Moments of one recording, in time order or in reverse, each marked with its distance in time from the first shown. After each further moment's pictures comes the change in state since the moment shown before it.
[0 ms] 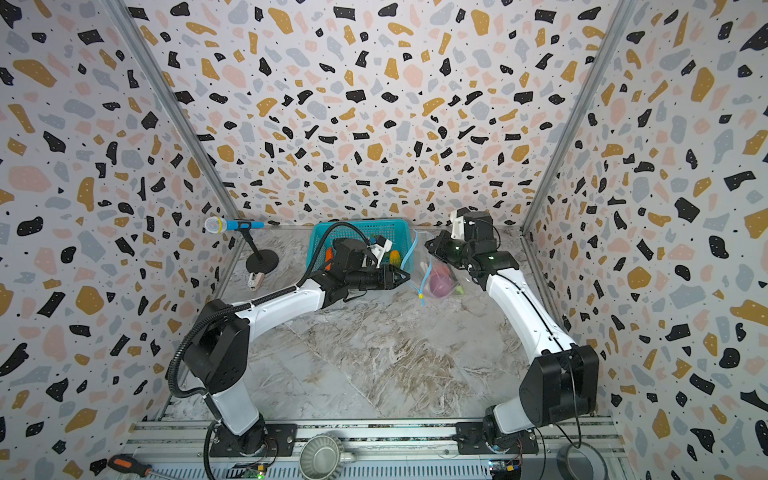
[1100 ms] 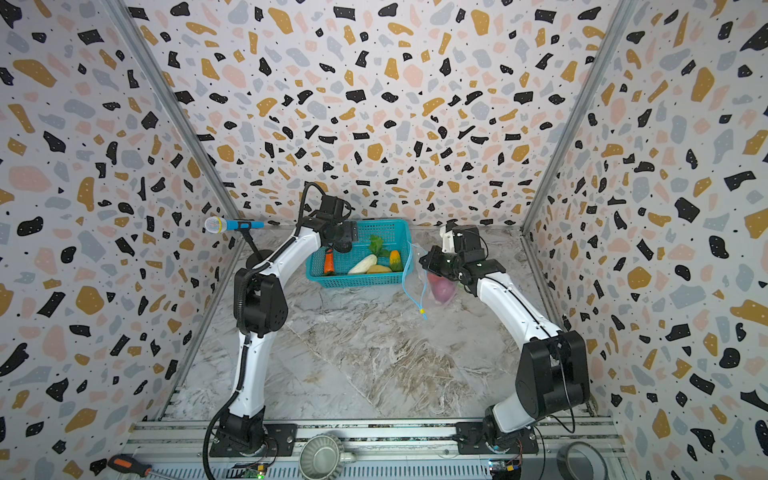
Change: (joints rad) left arm 0.310 0.588 0.903 -0.605 -0.642 0.293; right arm 0.031 0.055 -0.107 0.055 -0.001 -0.068
